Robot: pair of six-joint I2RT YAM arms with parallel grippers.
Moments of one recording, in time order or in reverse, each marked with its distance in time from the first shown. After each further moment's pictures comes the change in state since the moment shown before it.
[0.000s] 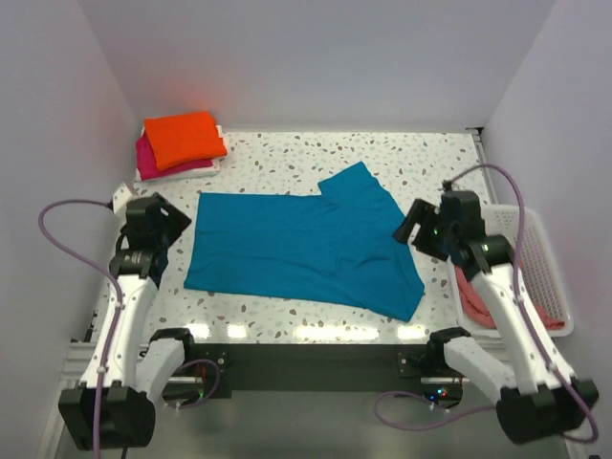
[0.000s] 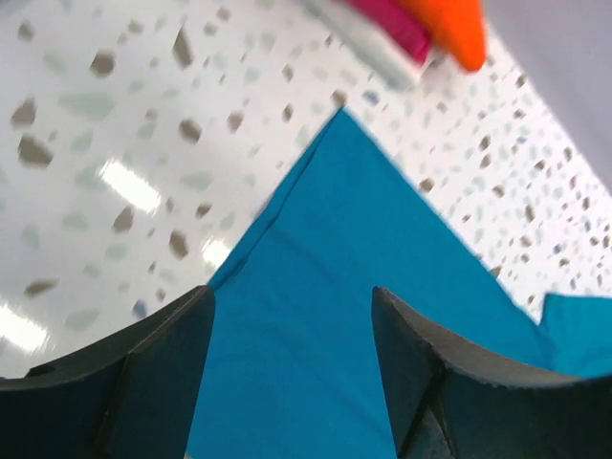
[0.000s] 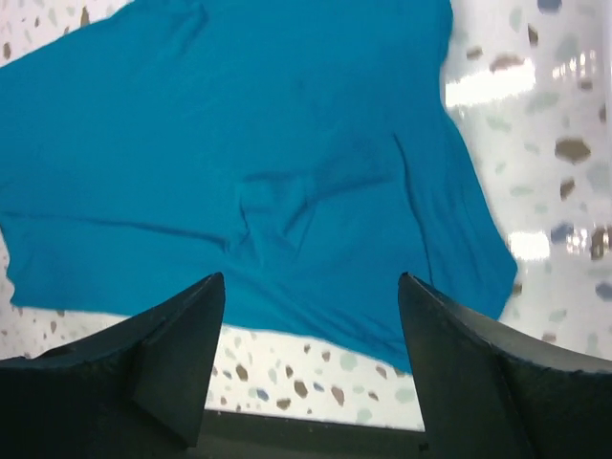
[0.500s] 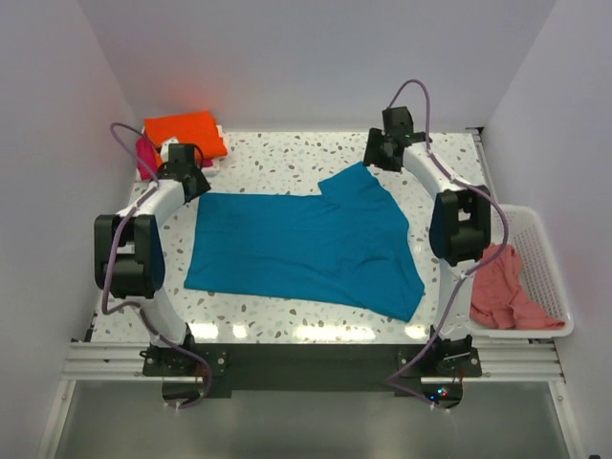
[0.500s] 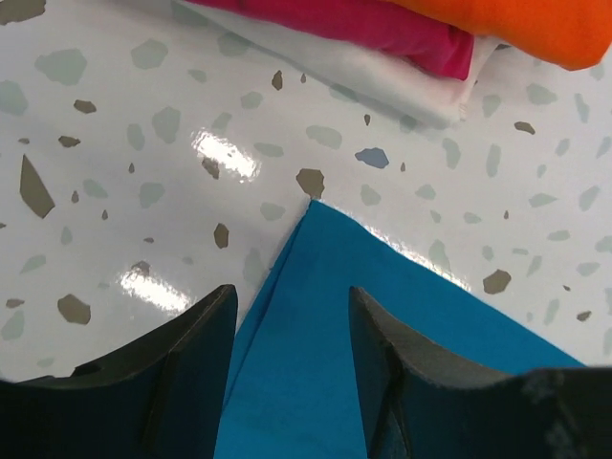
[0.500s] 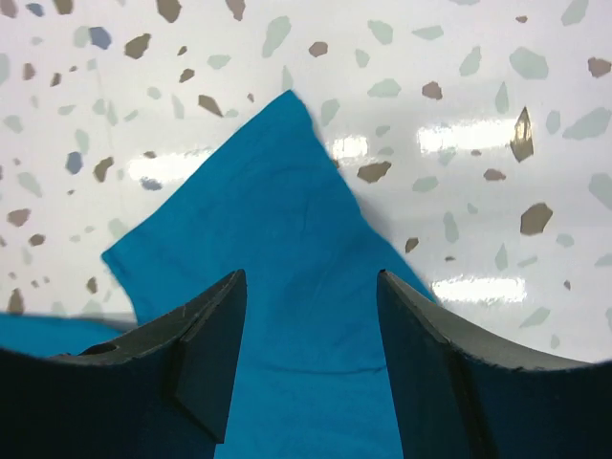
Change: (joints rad) left arm -0.048 0.916 0.494 0.237 -0.041 0.251; right arm 0.000 1.251 0.893 0.311 0.085 -0.225
